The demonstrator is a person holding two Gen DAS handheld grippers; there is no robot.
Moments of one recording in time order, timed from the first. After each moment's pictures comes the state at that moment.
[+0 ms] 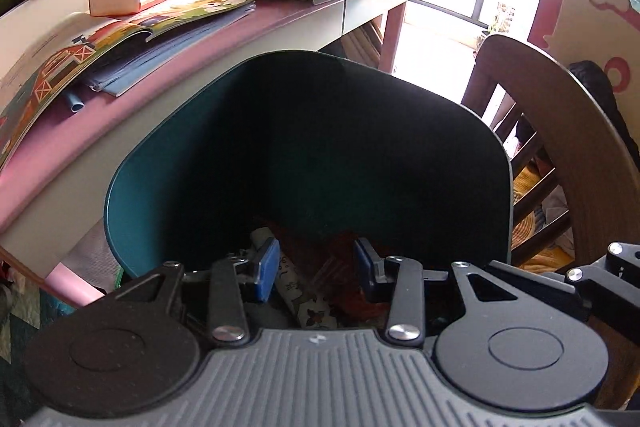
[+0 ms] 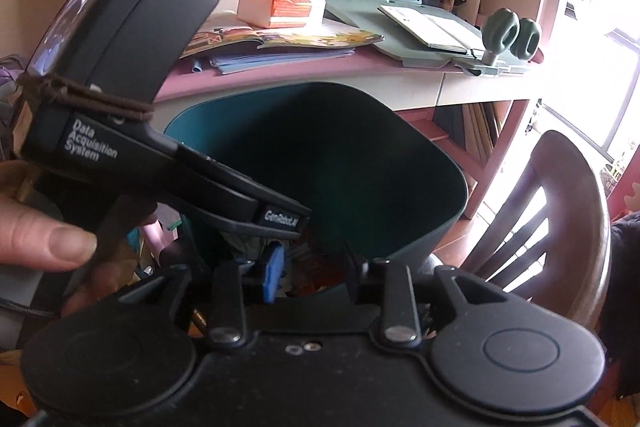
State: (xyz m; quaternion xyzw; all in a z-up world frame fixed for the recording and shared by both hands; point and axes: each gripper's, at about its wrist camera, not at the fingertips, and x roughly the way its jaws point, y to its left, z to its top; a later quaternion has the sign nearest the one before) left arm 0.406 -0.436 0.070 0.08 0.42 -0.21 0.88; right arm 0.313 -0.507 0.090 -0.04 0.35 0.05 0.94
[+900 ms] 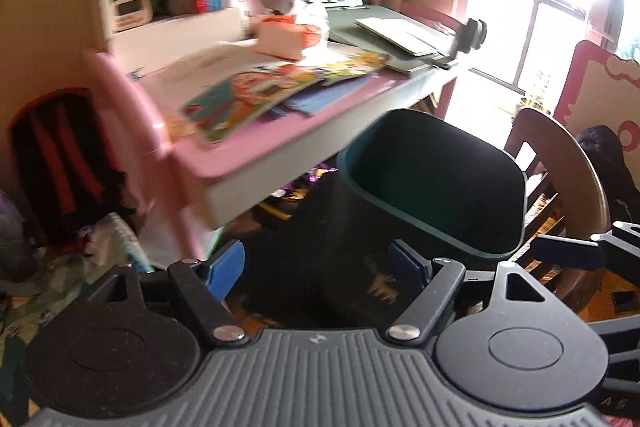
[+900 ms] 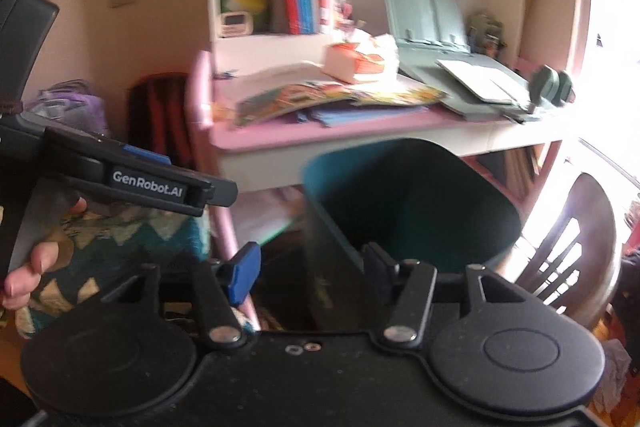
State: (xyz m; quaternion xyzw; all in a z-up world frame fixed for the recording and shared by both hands) left arm 0.300 -0.261 0.149 0.03 0.35 -0.14 0.93; right arm 0.238 -0.428 0.144 -0.03 0.29 0.14 0.95
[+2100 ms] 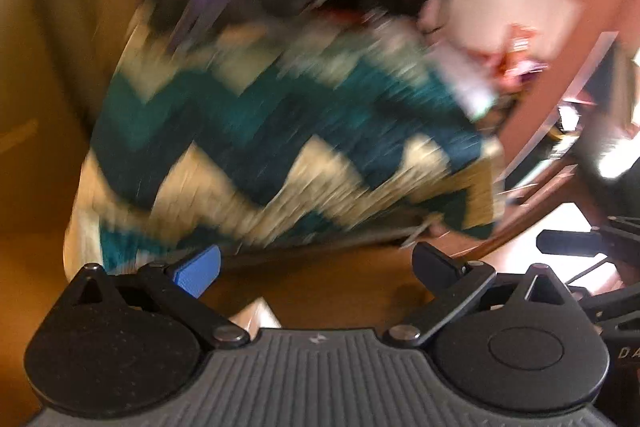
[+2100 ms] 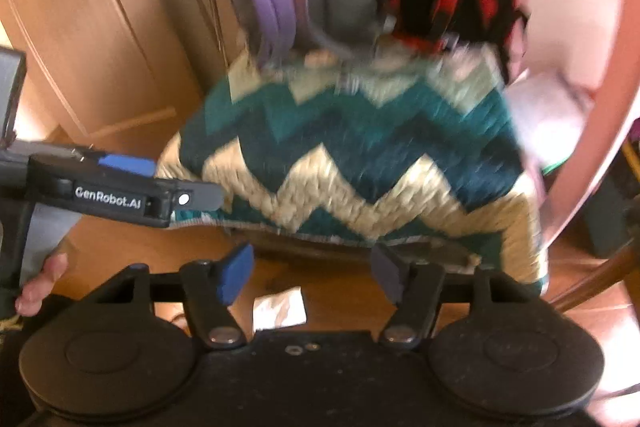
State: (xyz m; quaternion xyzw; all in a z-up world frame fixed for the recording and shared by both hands) left arm 0.182 0.151 -0.138 -0.13 0.46 0.12 0.87; right arm 0.258 -0.053 -0.123 -0.09 0.44 0.40 0.80
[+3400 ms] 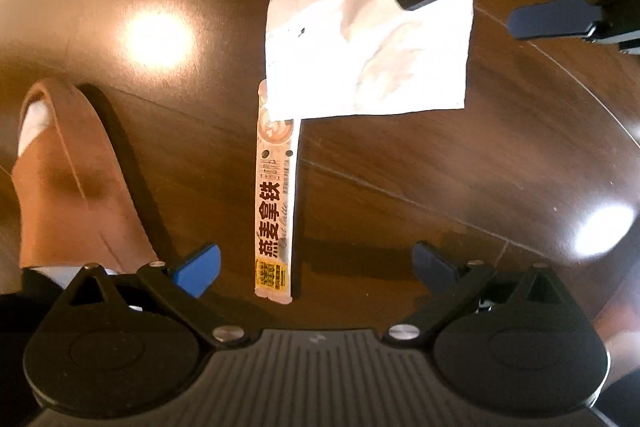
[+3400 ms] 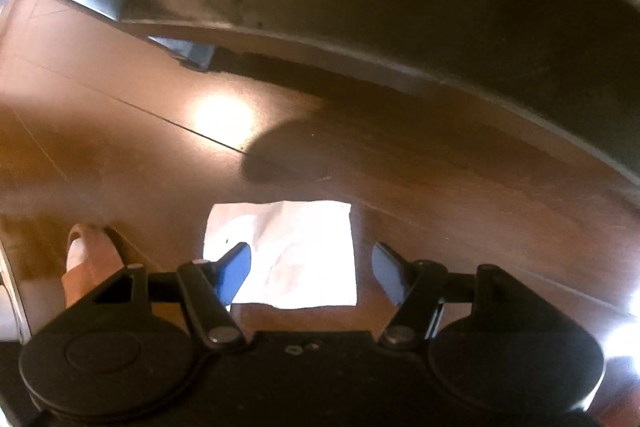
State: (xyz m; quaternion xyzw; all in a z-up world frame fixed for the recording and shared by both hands) left arm 0.166 0.210 -0.589 -0.33 0.72 0.29 0.54; right arm 0.320 0.208 -0.562 -0.21 0.67 0.41 0.58
